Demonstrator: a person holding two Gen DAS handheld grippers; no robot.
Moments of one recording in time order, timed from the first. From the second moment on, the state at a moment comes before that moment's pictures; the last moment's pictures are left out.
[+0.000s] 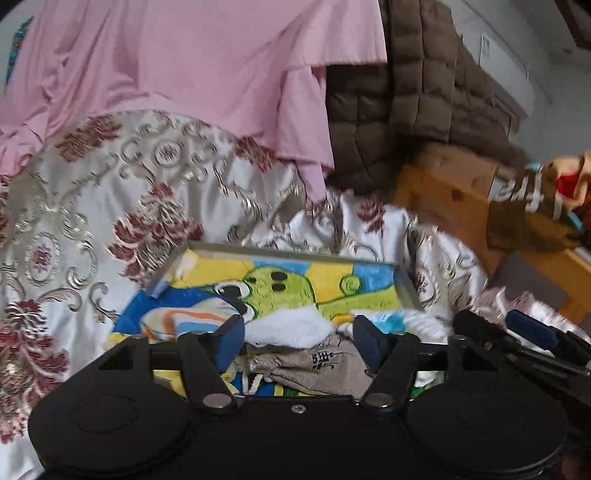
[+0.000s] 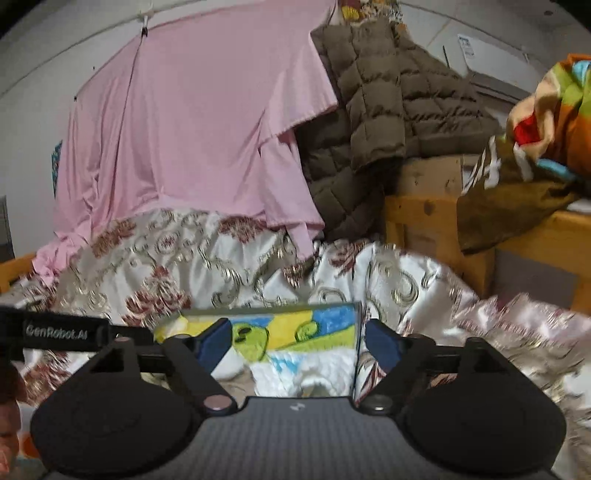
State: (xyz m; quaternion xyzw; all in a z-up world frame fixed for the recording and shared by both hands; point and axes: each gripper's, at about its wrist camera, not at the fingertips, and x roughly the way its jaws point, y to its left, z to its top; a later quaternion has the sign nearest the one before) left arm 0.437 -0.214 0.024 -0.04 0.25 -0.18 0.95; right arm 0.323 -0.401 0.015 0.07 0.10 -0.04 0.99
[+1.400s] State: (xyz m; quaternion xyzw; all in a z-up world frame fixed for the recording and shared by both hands) left arm 0.147 -0.024 0.063 -0.09 0.18 -0.15 0.97; right arm 0.060 -0.244 0.054 0.03 0.09 -0.01 1.00
